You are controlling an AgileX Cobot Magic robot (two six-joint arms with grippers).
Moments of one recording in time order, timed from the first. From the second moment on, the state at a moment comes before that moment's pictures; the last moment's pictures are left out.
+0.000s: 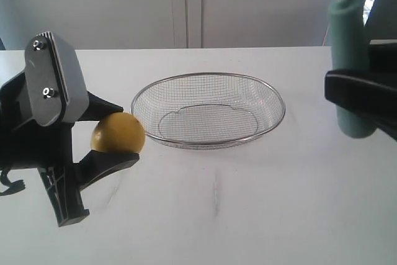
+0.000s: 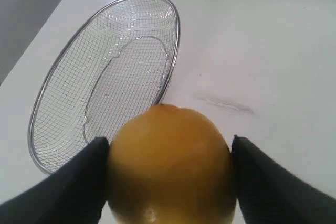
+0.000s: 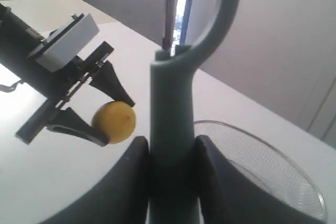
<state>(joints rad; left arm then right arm) -0.65 1.04 -0.62 -0.94 0.31 1.52 0.72 0.54 -0.70 0.31 0.44 -0.45</state>
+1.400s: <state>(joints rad) -0.65 1.04 -0.62 -0.94 0.33 1.52 0.42 1.45 -1.06 0.05 0.39 -0.34</state>
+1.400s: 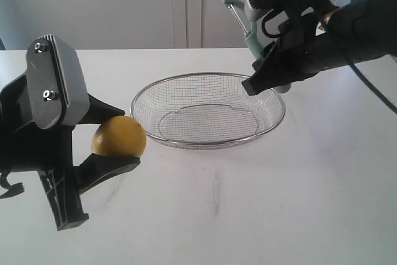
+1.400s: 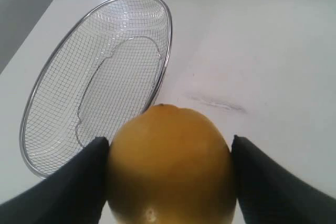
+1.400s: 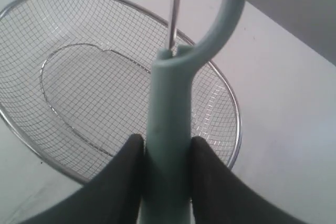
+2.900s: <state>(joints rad) -0.65 1.04 -0.62 -0.94 0.33 1.52 0.42 1.88 -1.11 0.05 0.26 -0.23</state>
